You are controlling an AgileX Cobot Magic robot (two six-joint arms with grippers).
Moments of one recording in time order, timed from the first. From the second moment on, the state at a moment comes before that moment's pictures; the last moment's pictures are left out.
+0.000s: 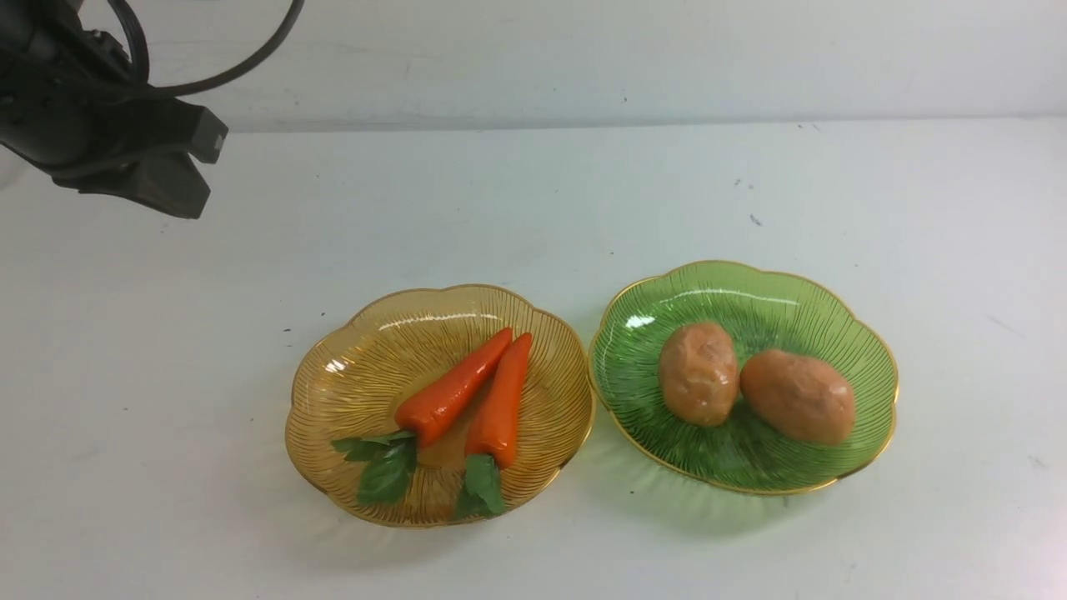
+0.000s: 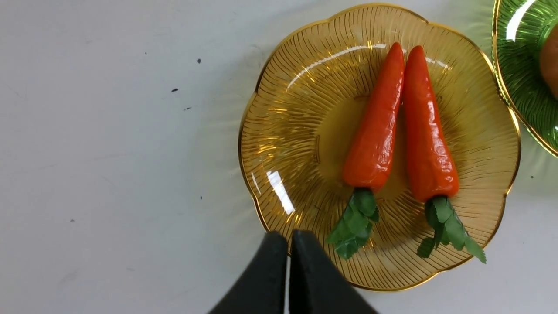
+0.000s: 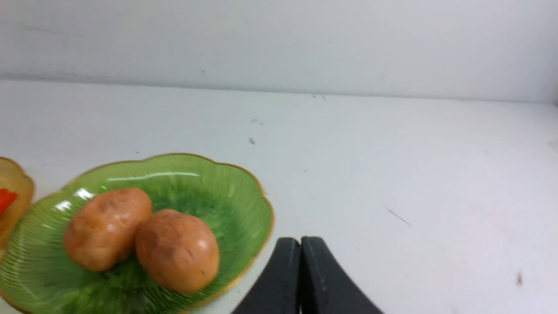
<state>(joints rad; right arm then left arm) 0.03 0.29 -0.23 0.07 0.32 -0.07 -0.02 1.54 -1.60 -0.26 1.25 0.25</state>
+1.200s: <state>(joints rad) 0.07 -0.01 0.02 0.08 0.41 -0.07 -0.02 1.26 -1.42 -0.19 1.25 0.22</state>
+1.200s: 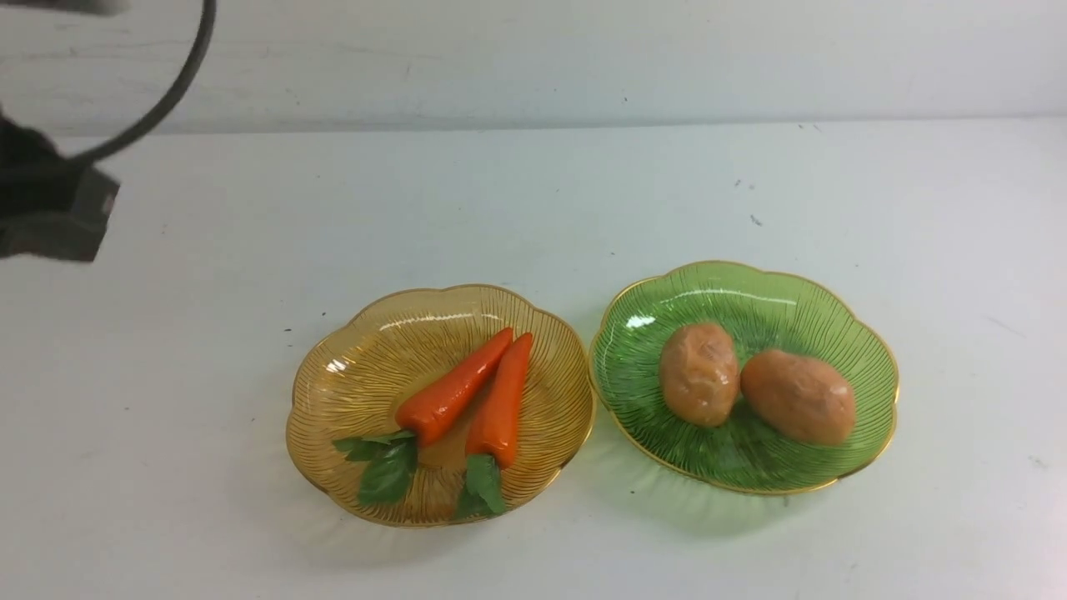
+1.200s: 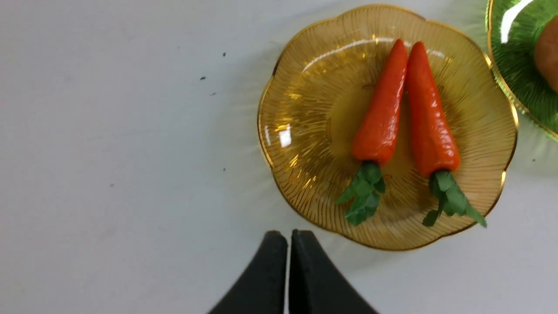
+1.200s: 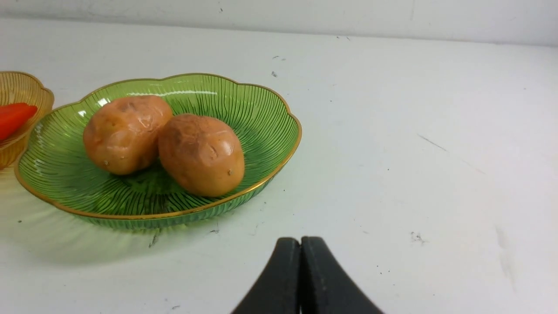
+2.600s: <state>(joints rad) 0.07 -0.01 0.02 0.08 0.41 -0.07 -0.02 0.08 -0.15 -0.23 0.34 0.18</state>
